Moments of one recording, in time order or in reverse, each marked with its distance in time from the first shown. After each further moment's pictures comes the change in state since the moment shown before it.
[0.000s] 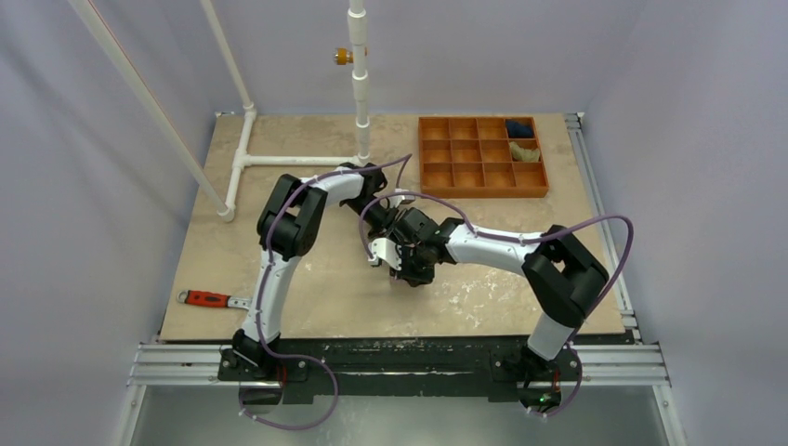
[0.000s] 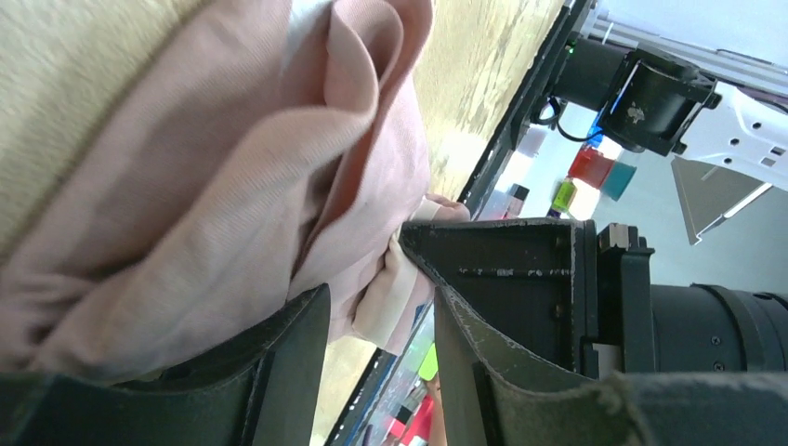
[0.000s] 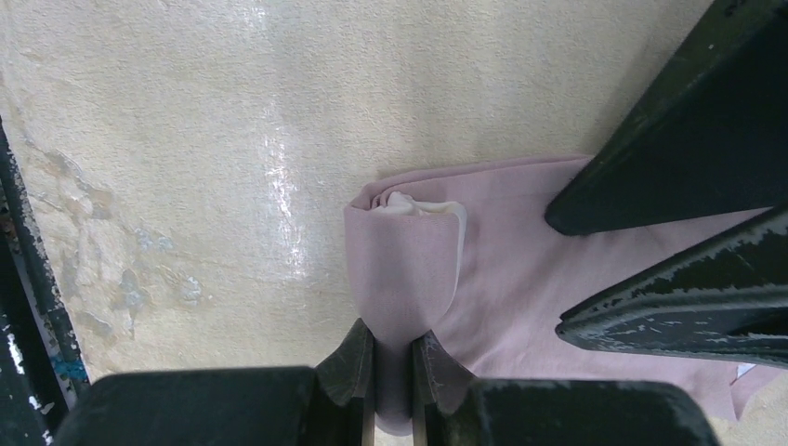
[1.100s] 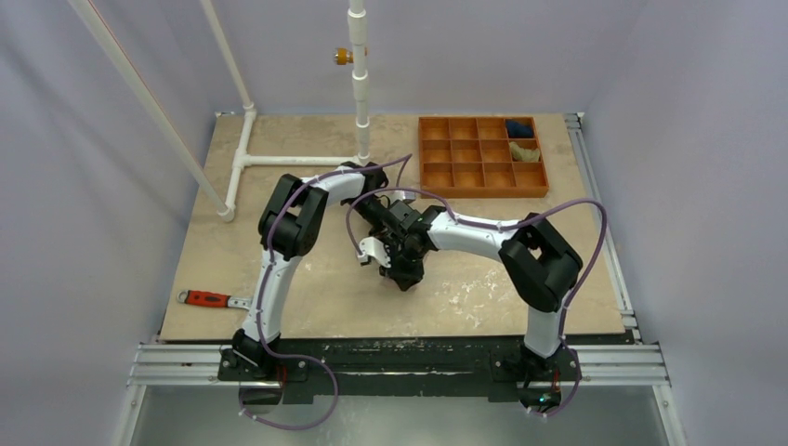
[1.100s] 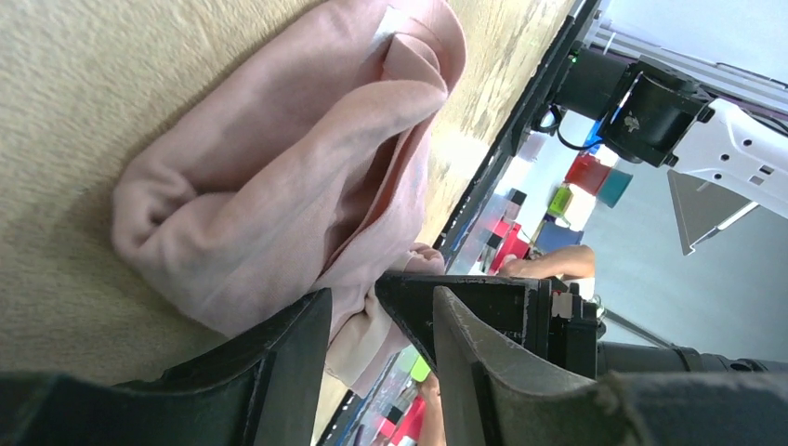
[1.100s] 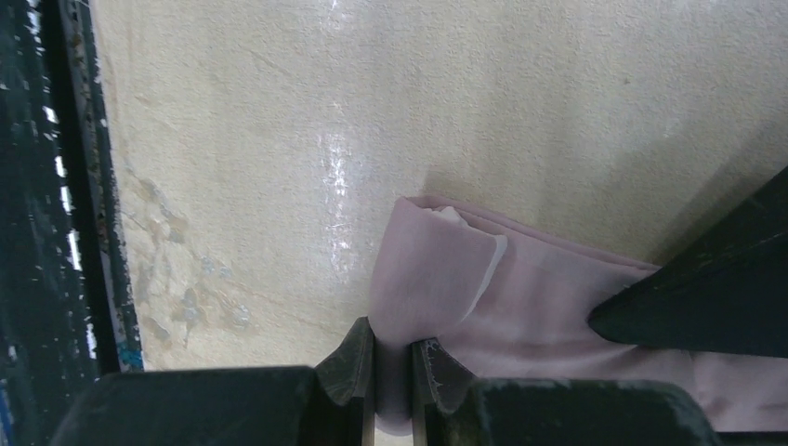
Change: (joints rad) left arm -0.003 0.022 0.035 -0.003 -0.022 -0.046; right arm 0.006 0.153 0.185 -0.166 -0.135 -0.079
